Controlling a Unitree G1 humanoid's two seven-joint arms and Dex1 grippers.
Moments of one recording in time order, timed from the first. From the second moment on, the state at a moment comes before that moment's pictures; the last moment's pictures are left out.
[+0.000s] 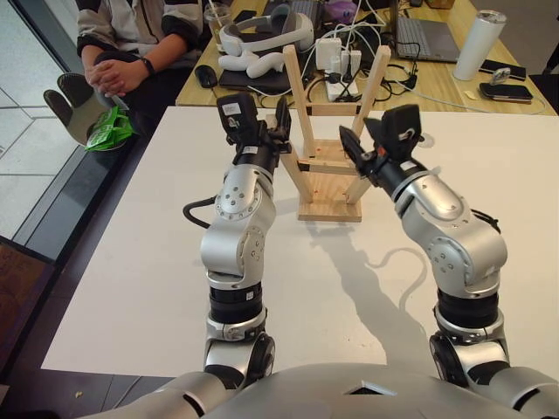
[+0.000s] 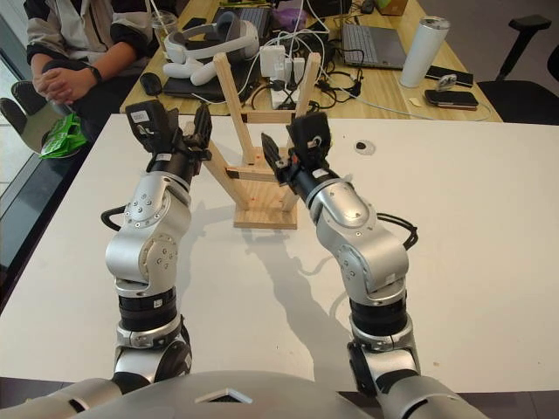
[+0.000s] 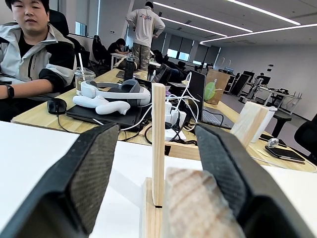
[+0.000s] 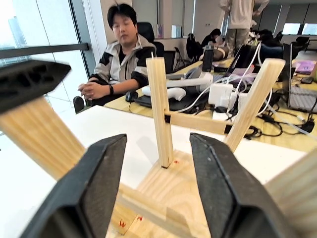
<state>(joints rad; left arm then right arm) -0.37 -0.12 0.02 -0.38 -0.15 0.61 0.14 -0.36 -0.12 0.17 -0.46 0.32 0.84 0.02</state>
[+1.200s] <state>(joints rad) -0.43 -0.07 0.20 -0.46 -0.29 0.59 0.18 -0.68 0.12 -0.01 -0.40 0.38 0.54 0.06</state>
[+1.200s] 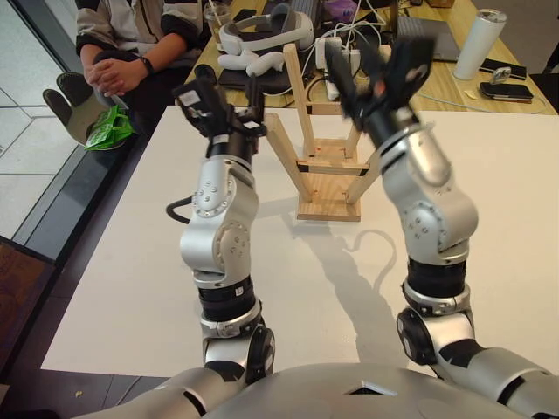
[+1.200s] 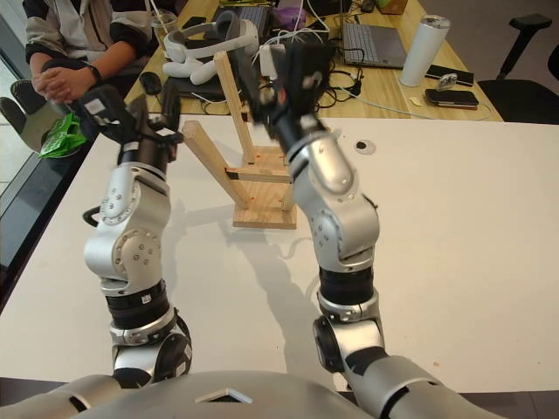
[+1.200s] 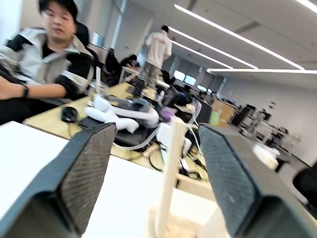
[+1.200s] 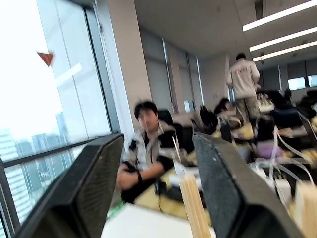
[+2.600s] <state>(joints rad) -0.35 0.23 0.07 -0.49 -0.24 1.06 0.01 -0.22 -0.19 -0.11 -0.43 0.43 0.73 0.16</state>
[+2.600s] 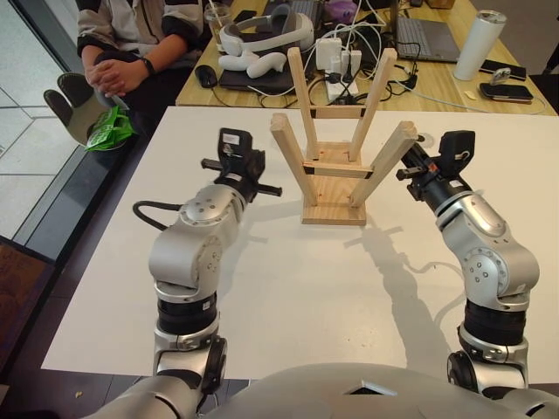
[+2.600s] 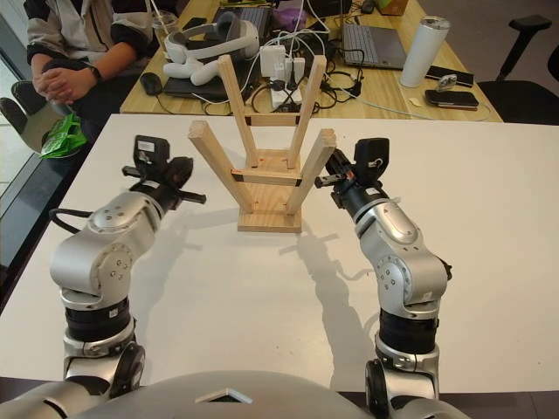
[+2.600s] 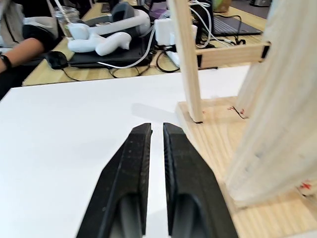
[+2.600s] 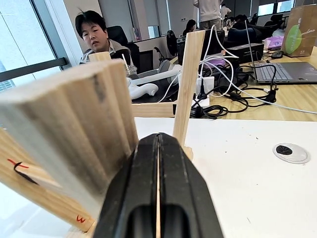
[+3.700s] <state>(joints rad) -0.65 0.23 -0.07 -0.31 -0.54 0.88 0.00 -0.26 -0.20 -0.20 -0.38 0.40 0.65 0.07</state>
